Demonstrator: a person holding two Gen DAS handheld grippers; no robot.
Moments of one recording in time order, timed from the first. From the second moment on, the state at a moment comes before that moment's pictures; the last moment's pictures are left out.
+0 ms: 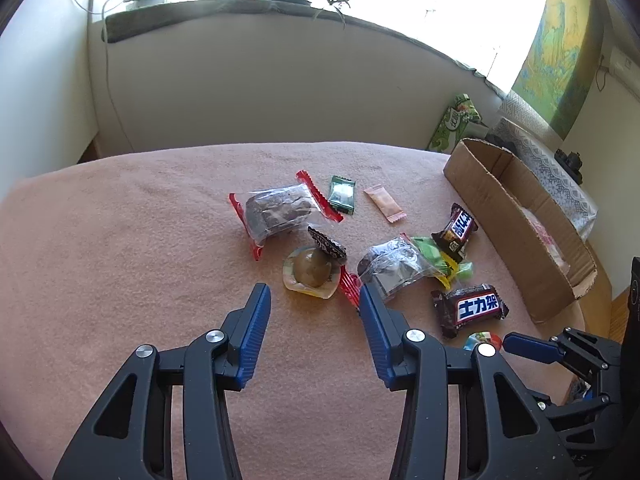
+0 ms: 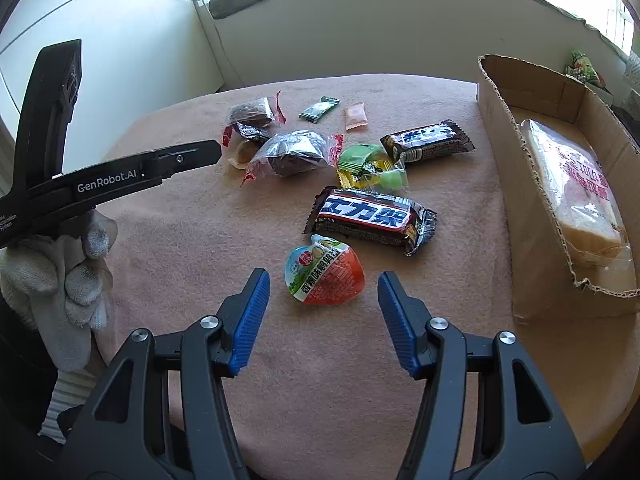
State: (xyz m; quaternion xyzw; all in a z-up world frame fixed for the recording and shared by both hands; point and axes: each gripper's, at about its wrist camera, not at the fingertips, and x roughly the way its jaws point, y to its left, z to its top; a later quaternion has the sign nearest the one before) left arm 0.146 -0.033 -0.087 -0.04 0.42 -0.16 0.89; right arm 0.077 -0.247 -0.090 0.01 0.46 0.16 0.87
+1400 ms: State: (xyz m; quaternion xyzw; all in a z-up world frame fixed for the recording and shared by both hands) left arm 0.161 -0.042 -0.100 -0.01 0.44 -0.16 0.89; right arm 0.085 -0.233 -0.100 -0.03 0.46 0.14 0.87
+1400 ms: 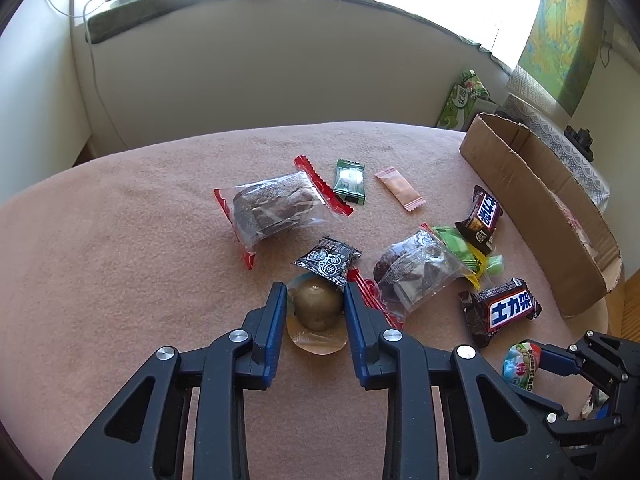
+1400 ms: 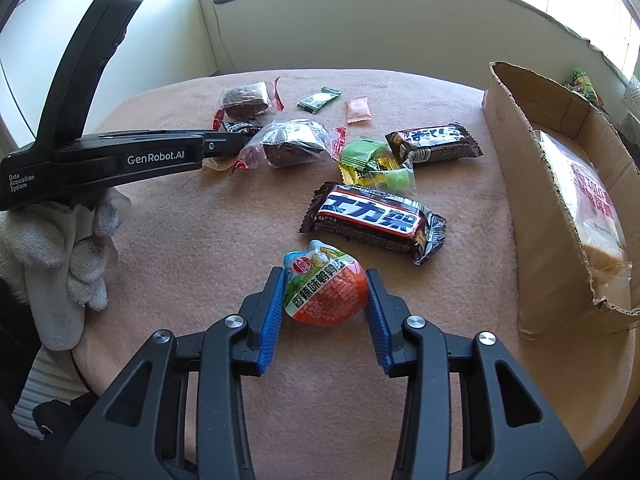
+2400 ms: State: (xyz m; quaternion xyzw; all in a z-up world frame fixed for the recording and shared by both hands) left arm 0.118 -0.068 -0.053 -0.04 0.39 -0.20 0.90; right arm 0.059 -0.258 -0.059 0.01 0.42 0.14 0.90
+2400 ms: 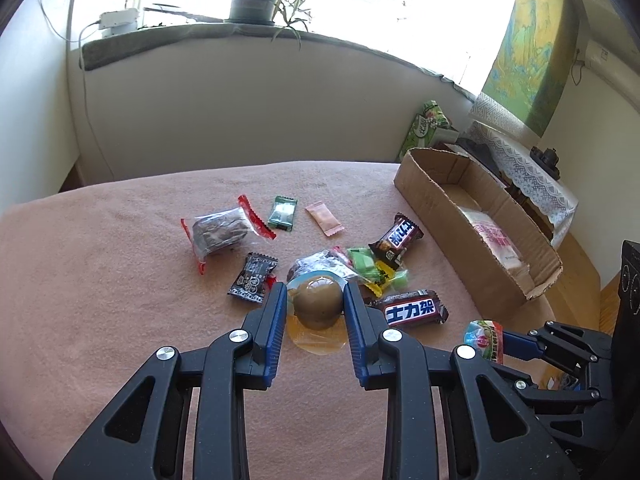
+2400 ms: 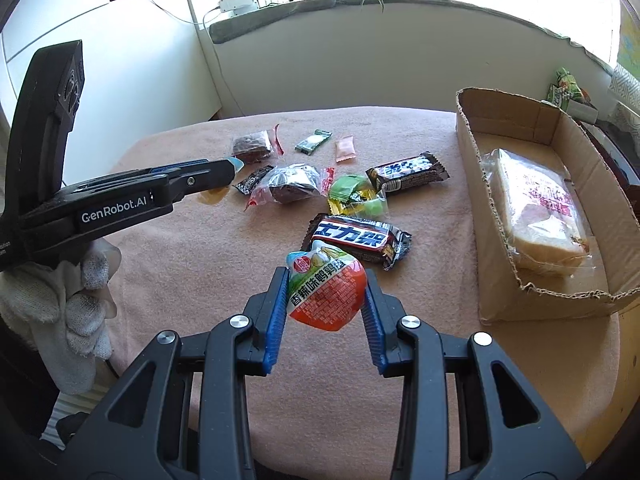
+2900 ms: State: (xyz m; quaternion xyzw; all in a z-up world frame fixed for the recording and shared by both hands) left arm 0.147 -0.134 -0.034 -0.02 0.37 -0.25 0.89; right arm 0.070 -0.317 -0.026 0.04 0.39 0.10 0.92
